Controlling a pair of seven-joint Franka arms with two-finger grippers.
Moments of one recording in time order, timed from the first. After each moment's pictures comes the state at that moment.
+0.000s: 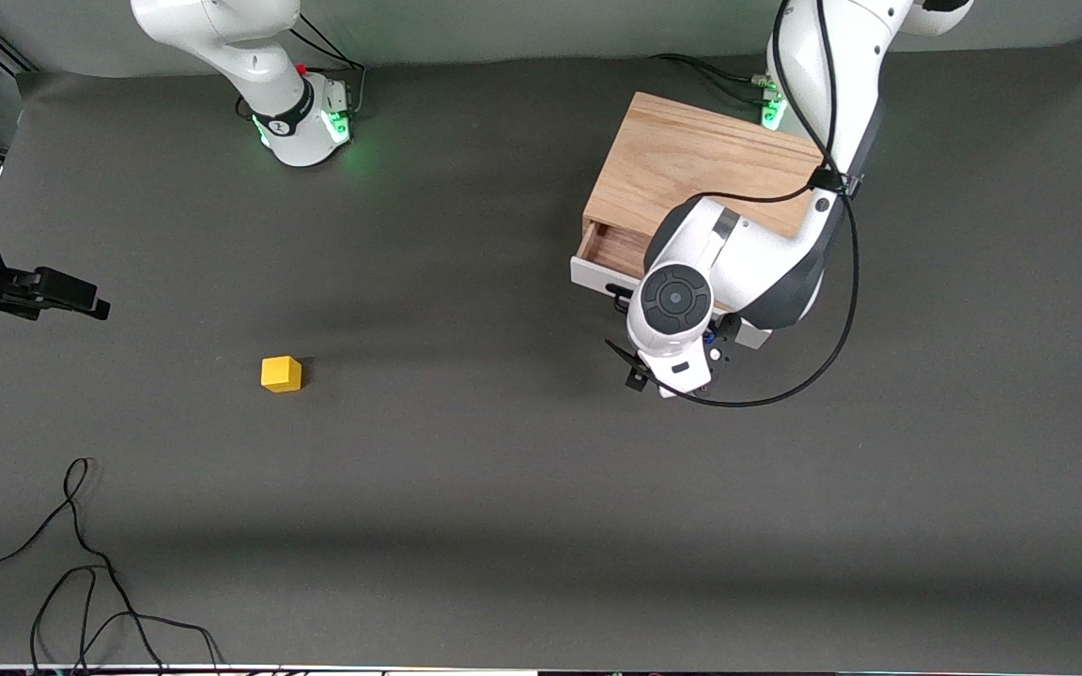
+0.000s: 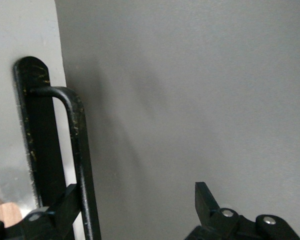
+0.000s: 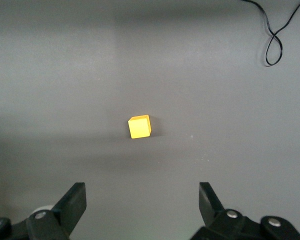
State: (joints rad) left arm -0.57 0.57 -0.02 -1.55 -0.06 1.96 -1.68; right arm 0.10 0.08 -0.21 -1.59 0.08 1.61 -0.04
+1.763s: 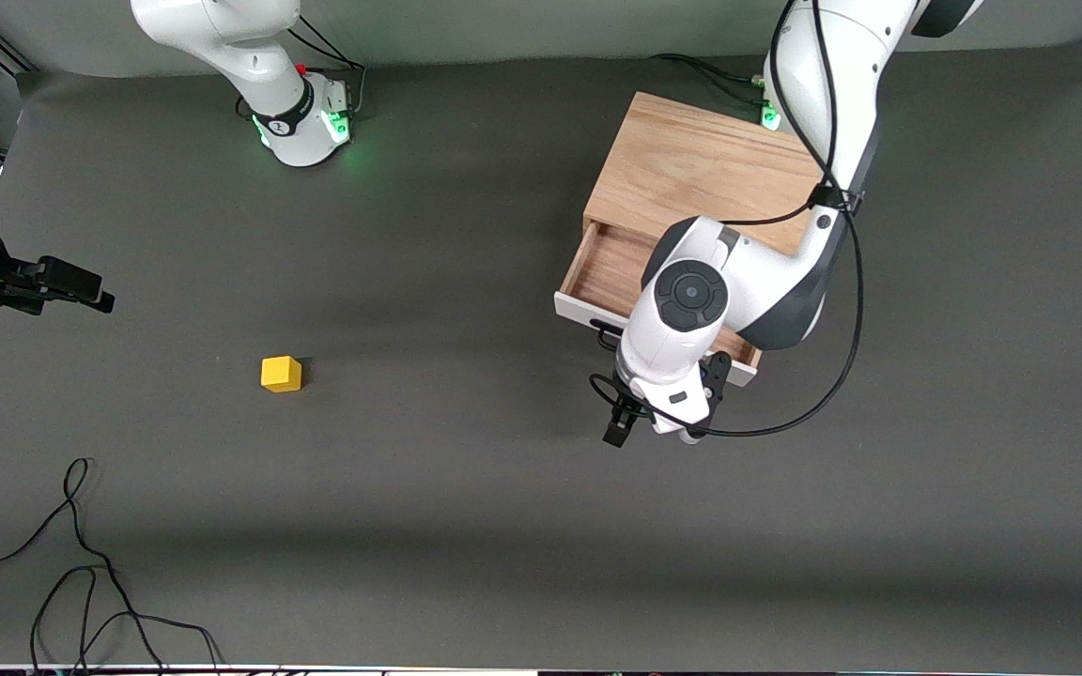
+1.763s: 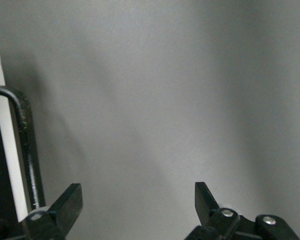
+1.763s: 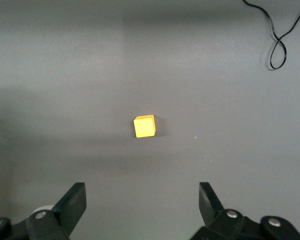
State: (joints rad) left arm -0.55 0.64 -0.01 -1.39 -0.06 2.18 -1.68; right arm 0.12 0.06 -0.20 -1.60 0.08 1.61 -0.04
